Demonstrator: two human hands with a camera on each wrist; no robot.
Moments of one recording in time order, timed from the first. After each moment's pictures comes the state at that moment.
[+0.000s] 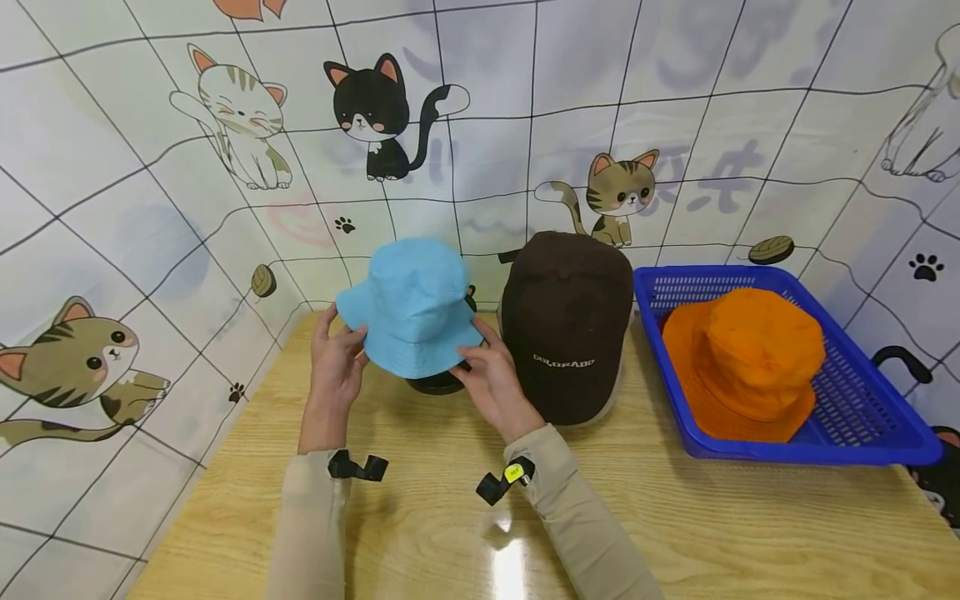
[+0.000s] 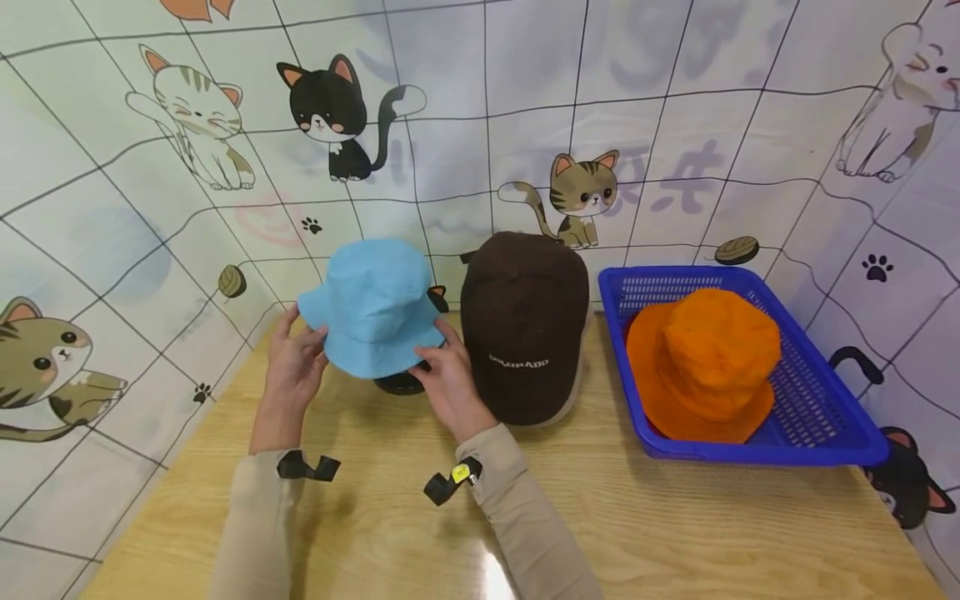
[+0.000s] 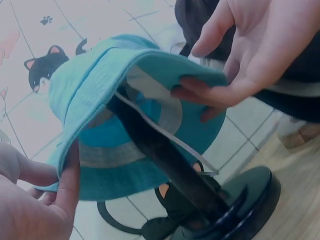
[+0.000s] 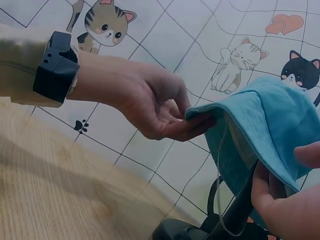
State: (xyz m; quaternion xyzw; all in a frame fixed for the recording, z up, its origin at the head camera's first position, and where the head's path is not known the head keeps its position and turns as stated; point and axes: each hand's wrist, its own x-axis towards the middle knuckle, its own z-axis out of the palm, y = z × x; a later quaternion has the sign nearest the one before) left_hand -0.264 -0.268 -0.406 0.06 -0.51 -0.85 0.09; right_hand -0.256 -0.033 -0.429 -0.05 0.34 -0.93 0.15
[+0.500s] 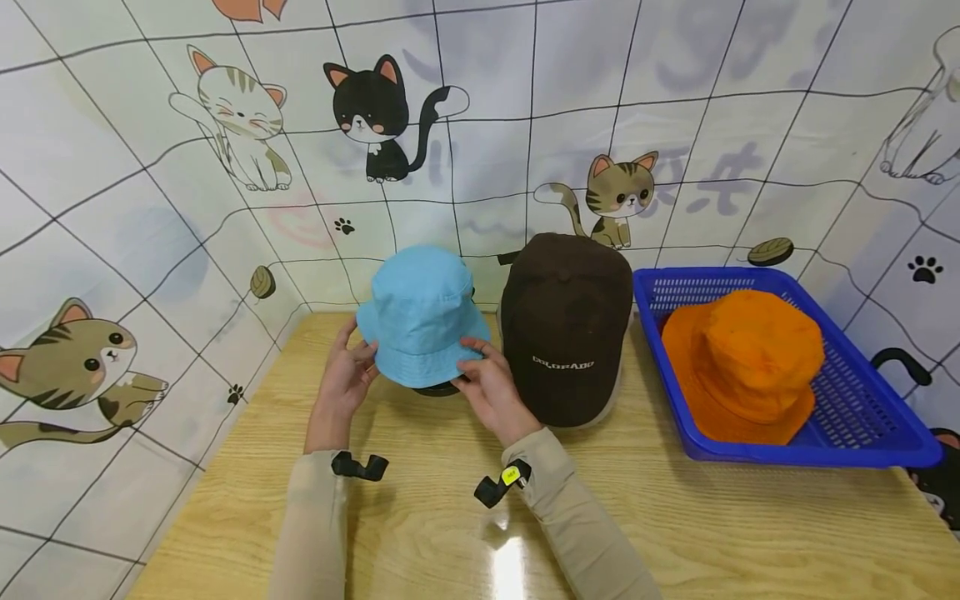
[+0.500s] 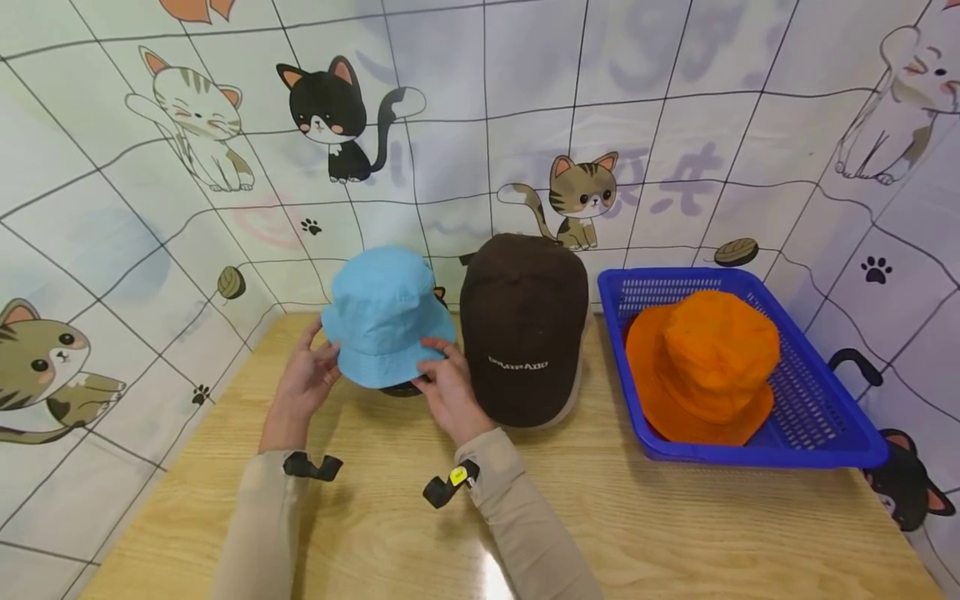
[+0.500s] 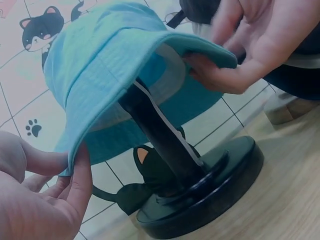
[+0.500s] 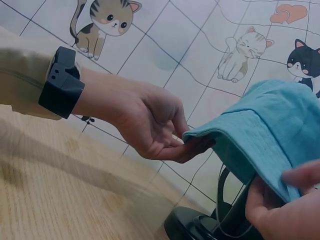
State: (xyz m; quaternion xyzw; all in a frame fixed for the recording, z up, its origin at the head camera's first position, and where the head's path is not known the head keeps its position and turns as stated) left_hand -0.278 -0.280 -0.439 0.07 -0.52 -0.85 -0.01; right_hand -0.259 -0.039 -0.443 0.01 0.40 -0.91 0.14
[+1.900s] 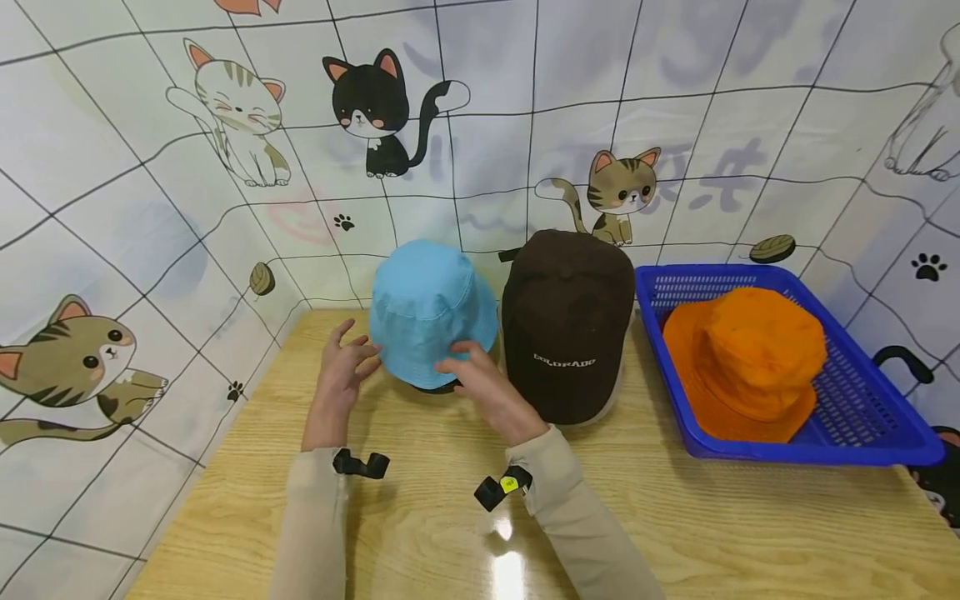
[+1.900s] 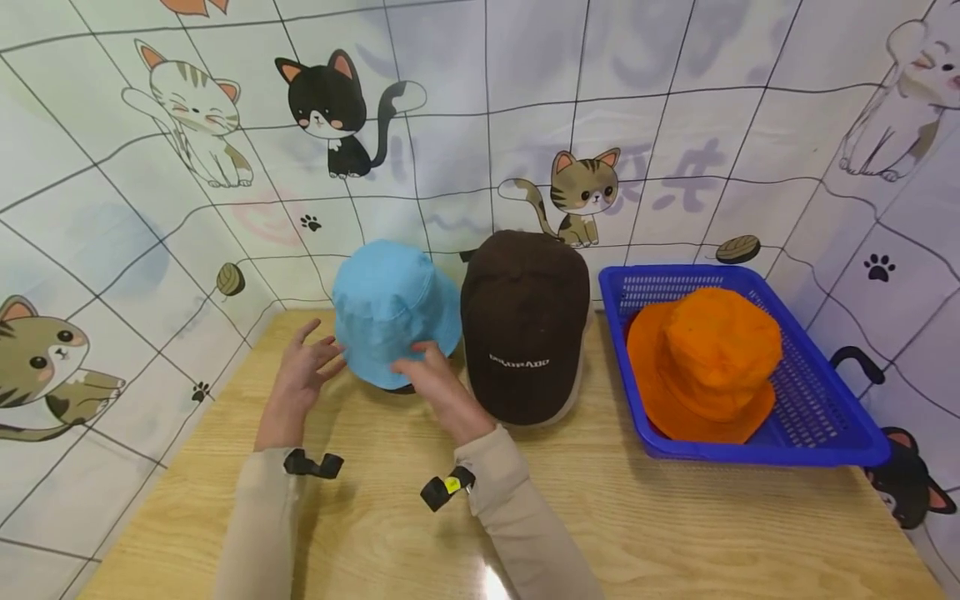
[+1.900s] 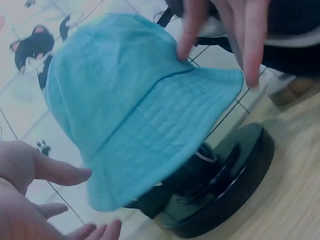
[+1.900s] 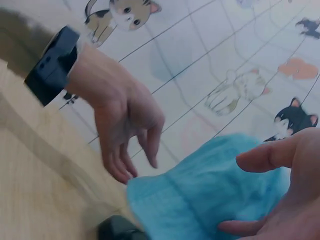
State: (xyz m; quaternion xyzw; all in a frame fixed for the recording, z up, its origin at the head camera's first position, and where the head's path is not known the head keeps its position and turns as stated) left_hand -0.274 -0.276 -0.428 0.14 -0.65 -0.75 0.00; right_hand -0.233 -0.035 -0.400 -0.03 0.69 -0.70 0.19
